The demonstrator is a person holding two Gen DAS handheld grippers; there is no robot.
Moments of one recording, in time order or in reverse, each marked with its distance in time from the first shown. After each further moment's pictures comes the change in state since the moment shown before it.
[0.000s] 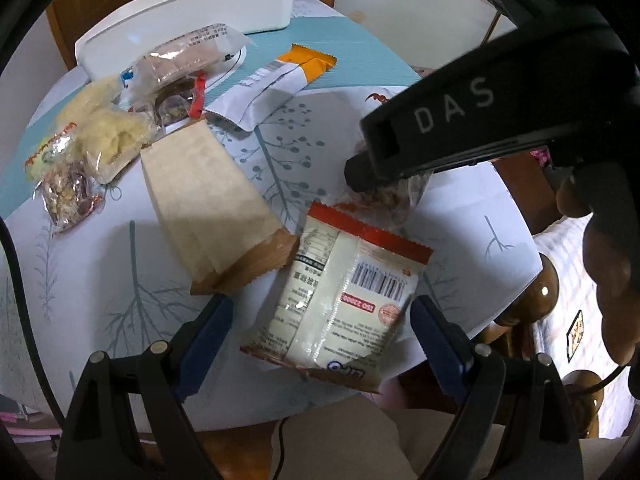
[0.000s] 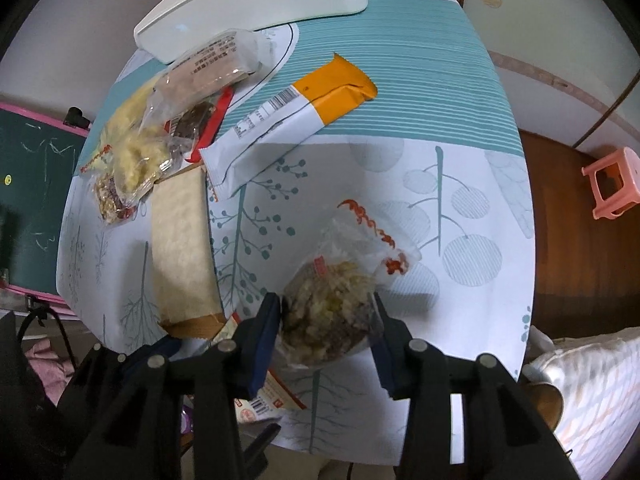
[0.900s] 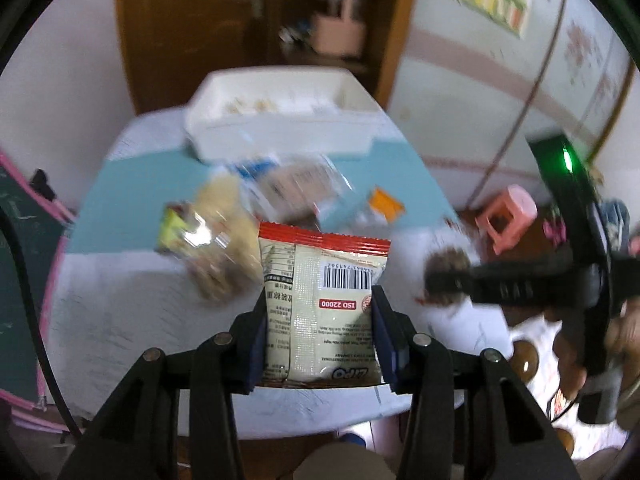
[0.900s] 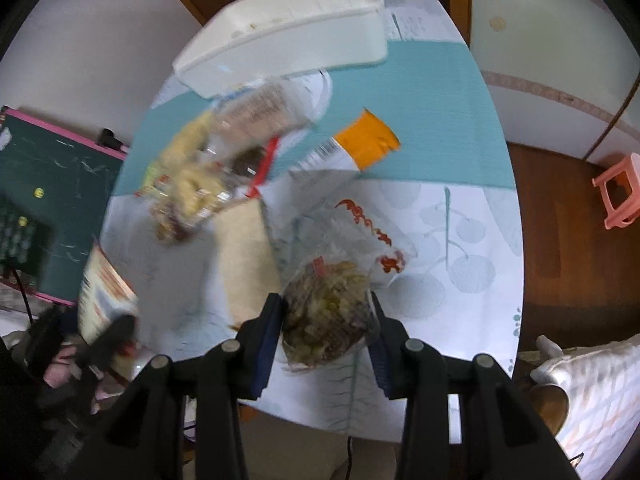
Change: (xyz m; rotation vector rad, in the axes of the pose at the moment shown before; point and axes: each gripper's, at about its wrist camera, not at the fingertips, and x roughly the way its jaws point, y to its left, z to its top) left arm -0.145 0.079 0.036 -0.156 -0.265 0.084; right arm -0.056 0.014 0.000 0.001 -0.093 0.099
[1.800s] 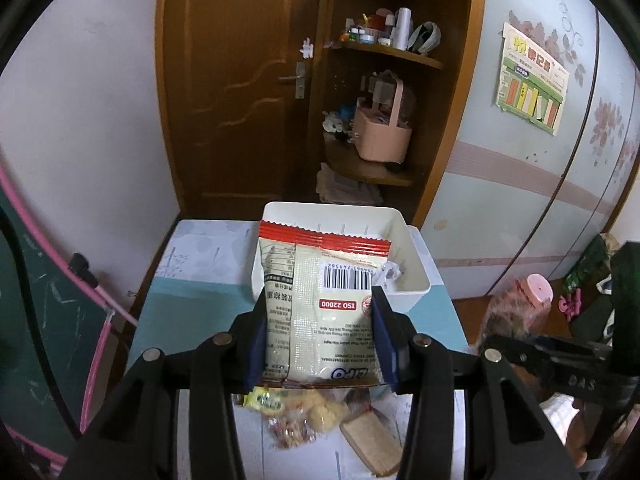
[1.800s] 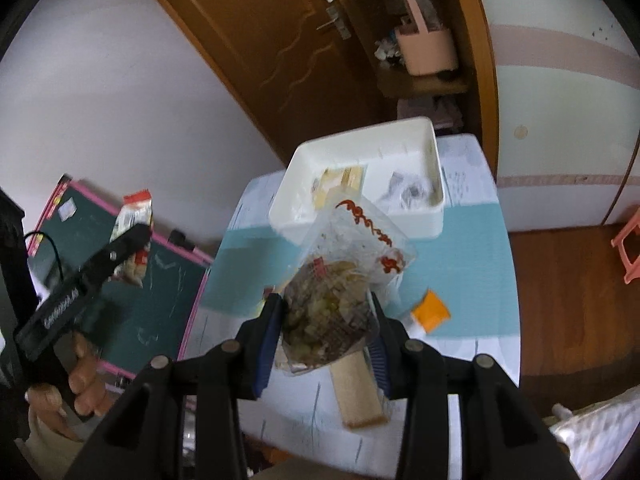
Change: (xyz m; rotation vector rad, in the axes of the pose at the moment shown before) left arm -0.056 0.070 0.191 -0.055 -0.196 0.054; right arm -0.132 0.065 0.088 0.006 -0.333 0.124
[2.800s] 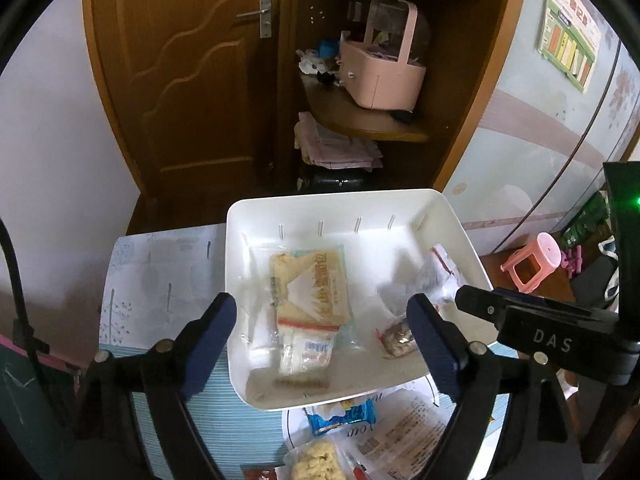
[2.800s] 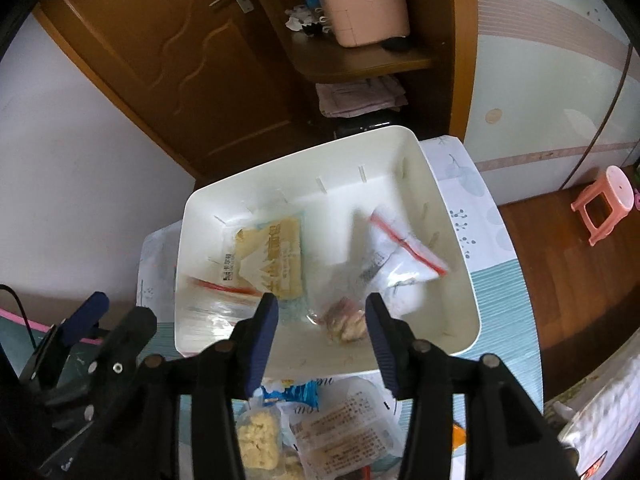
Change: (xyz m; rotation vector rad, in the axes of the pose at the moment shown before) left arm 0.243 0.032 0.087 0.097 0.225 -0.073; right arm 0.189 -0.016 0.148 0.207 0.102 -0.290
